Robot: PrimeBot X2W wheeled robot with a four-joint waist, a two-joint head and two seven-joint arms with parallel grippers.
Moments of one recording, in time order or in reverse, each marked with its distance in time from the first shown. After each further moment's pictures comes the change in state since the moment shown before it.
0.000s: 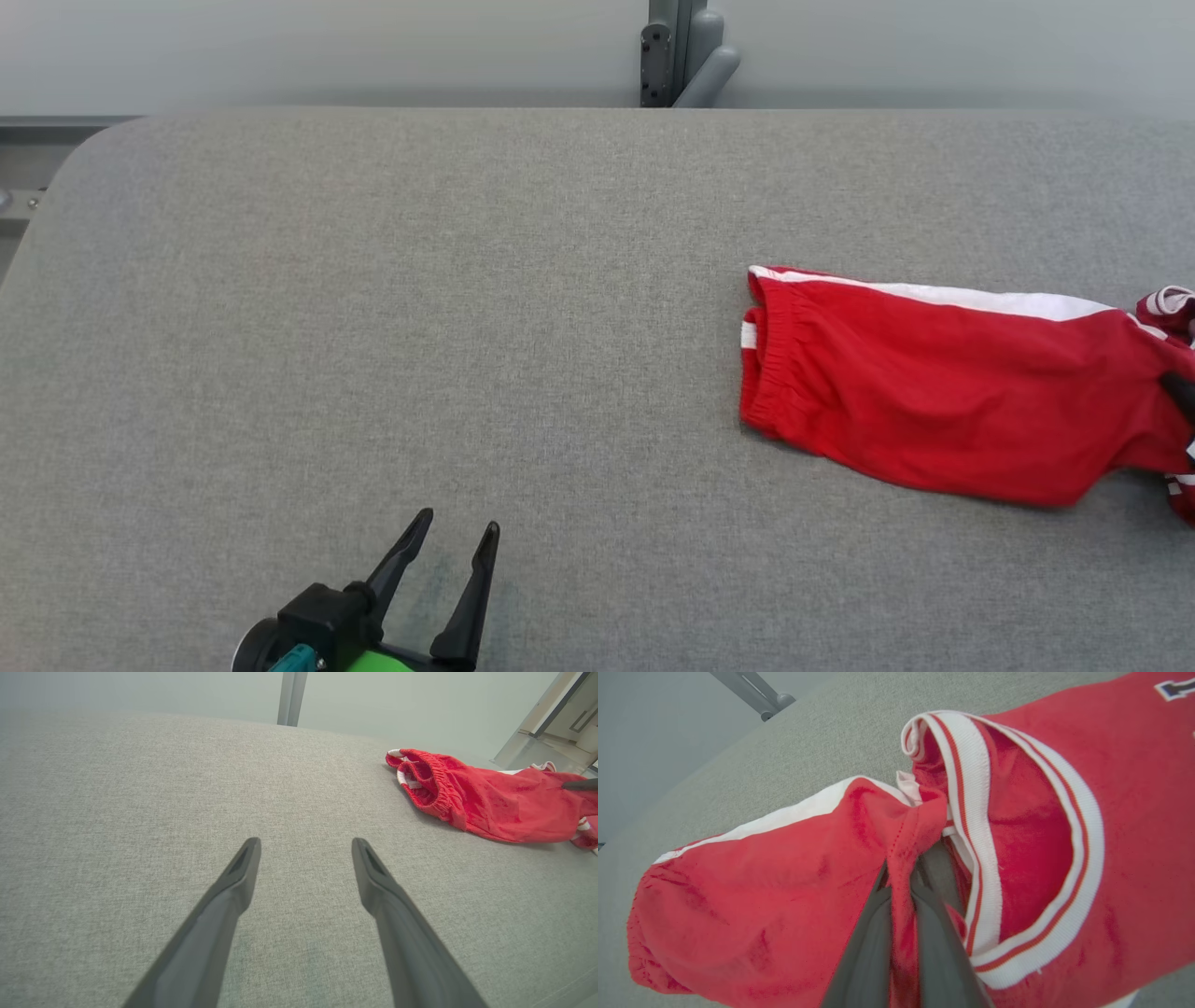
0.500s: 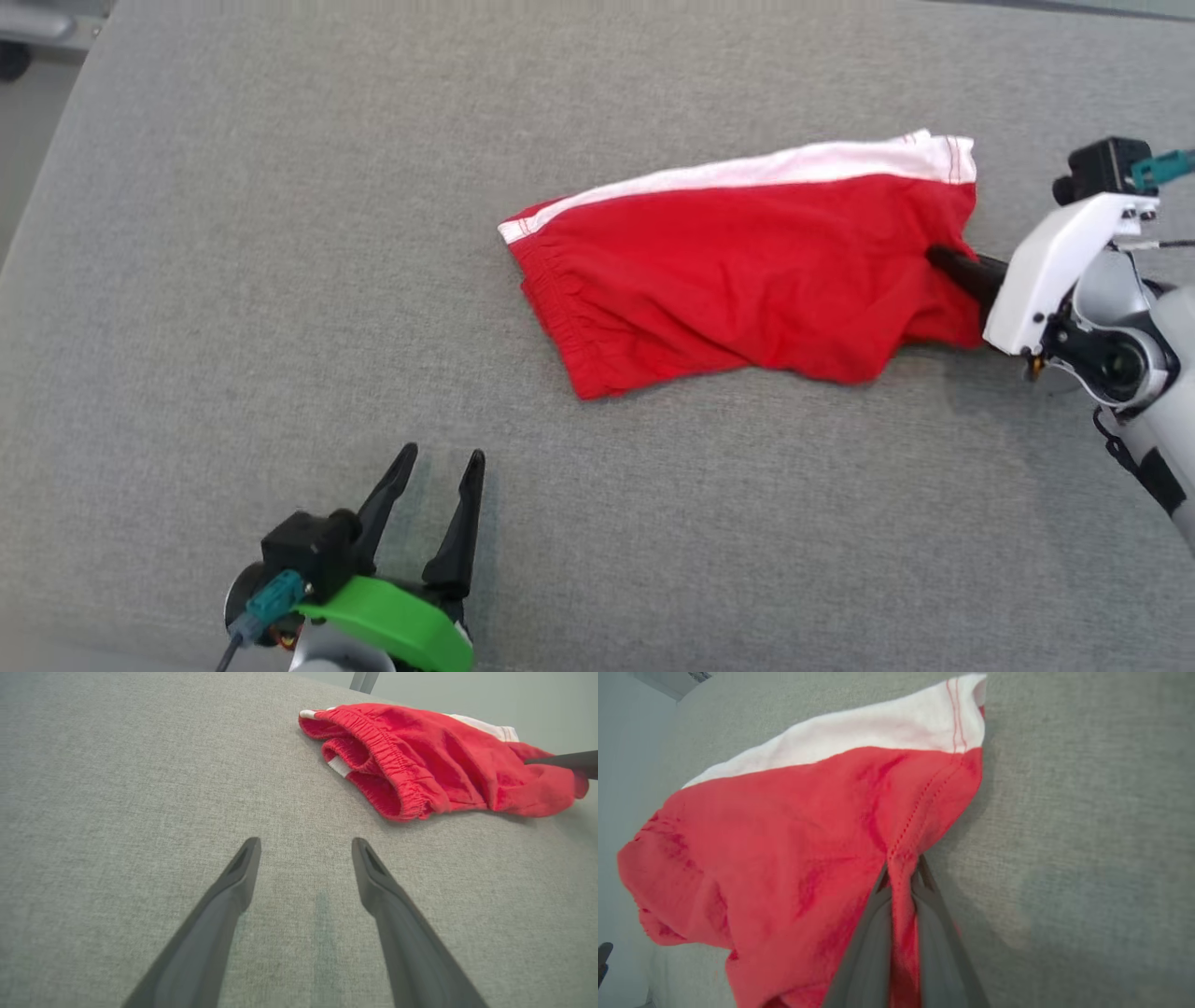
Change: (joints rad) left arm -0.167 0.027 -0.091 0.008 -0.169 0.118 0.001; right arm -0.321 0.165 0.231 -0.108 -0.126 0.000 0.166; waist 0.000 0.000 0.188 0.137
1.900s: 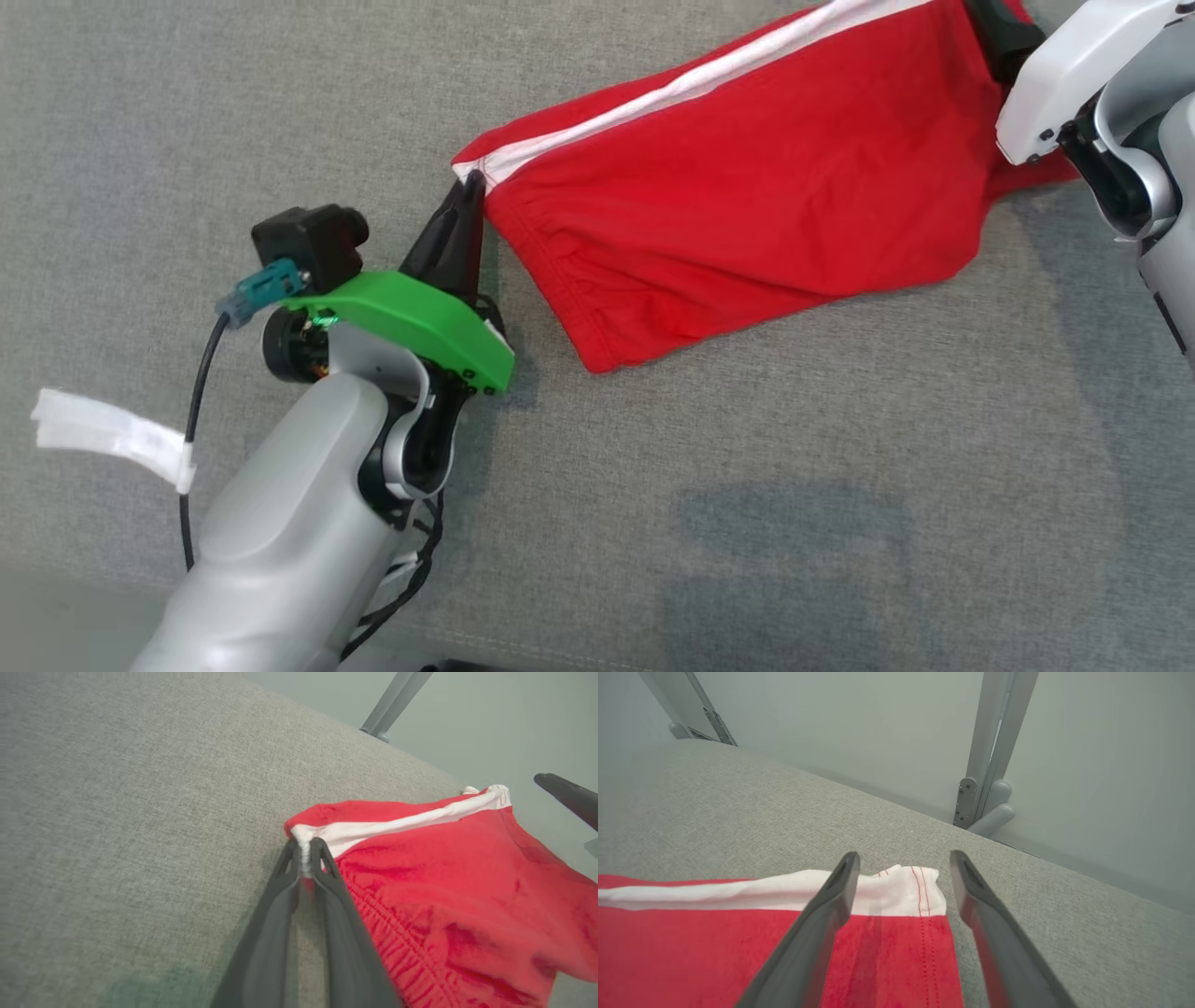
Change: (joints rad) left arm -0.479 -0.149 0.011 0.196 -0.245 0.026 0.136; right arm -0.285 0.022 0.001 -0.004 -0.492 0.001 -0.382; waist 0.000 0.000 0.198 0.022
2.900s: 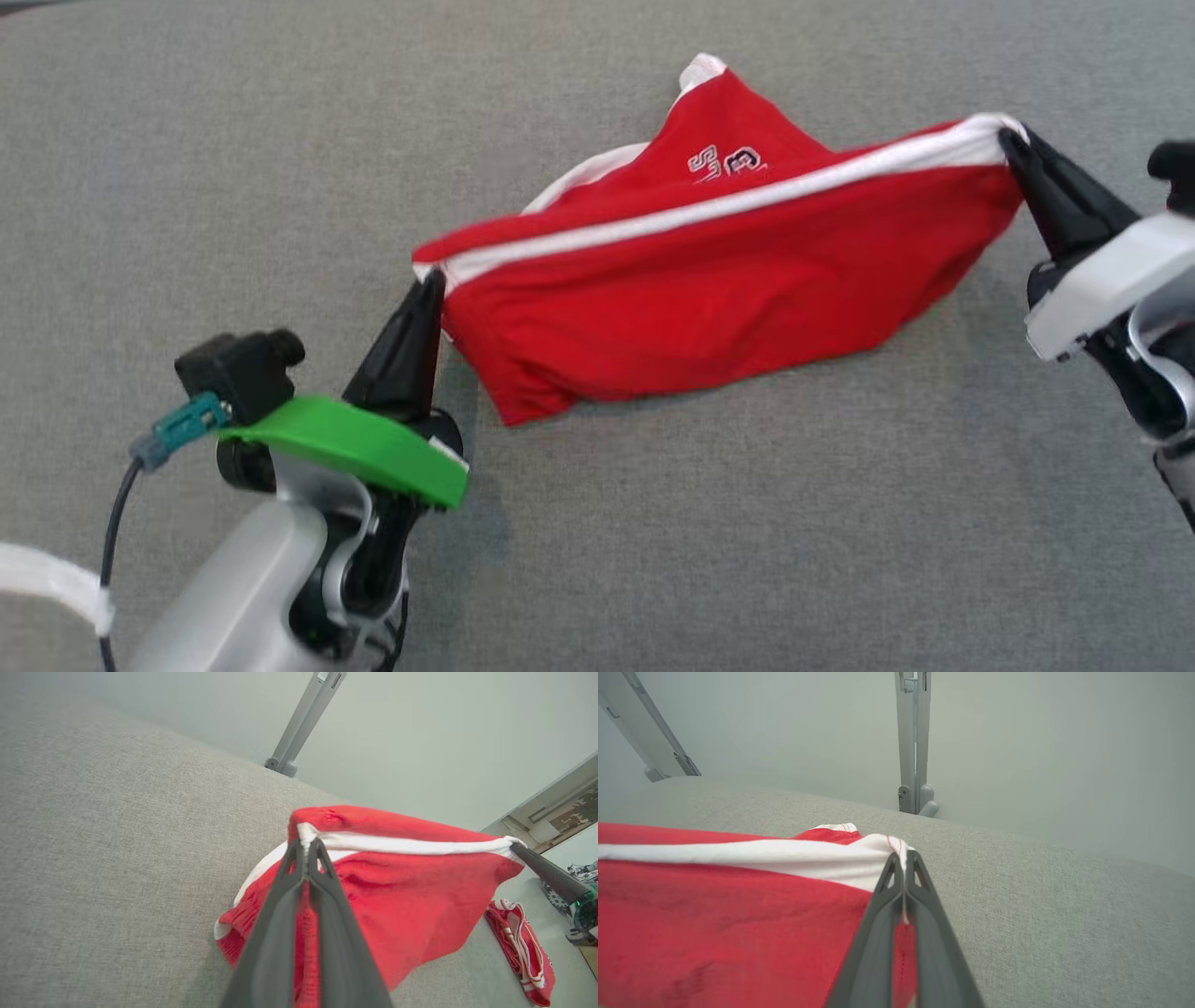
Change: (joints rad) left arm 0.331 0.172 0.048 -0.415 -0.043 0.047 -0.003; right arm 0.567 -0.030 -0.306 -0.478 -0.002 0.000 0.056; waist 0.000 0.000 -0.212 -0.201
